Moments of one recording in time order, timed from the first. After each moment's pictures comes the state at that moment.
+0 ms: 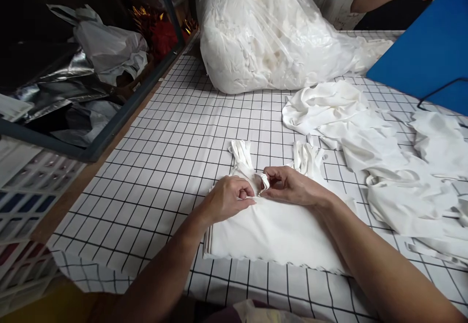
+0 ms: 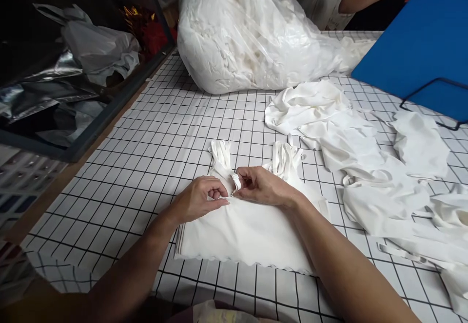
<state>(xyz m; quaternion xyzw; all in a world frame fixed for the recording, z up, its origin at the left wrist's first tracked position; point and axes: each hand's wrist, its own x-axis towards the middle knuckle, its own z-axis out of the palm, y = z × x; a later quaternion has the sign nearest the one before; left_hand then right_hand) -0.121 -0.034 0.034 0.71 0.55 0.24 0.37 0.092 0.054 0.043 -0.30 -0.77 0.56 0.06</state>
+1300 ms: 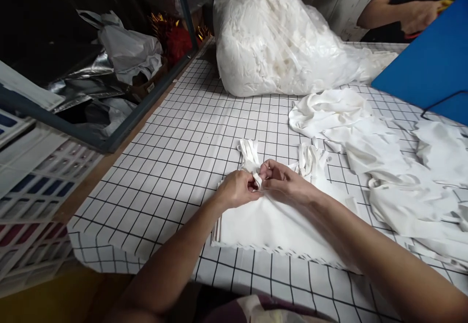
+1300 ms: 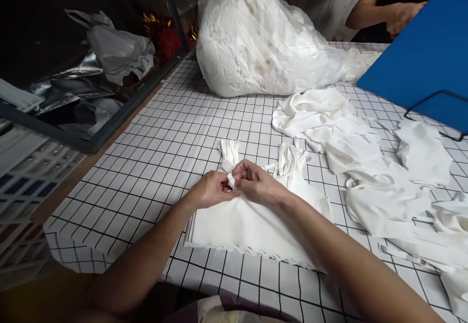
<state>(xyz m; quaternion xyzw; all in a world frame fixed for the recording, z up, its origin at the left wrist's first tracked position) -0.112 -0.030 0.043 0.62 0.64 0.18 0.41 0.065 0.033 0.038 -0.26 -0.55 0.77 0.18</state>
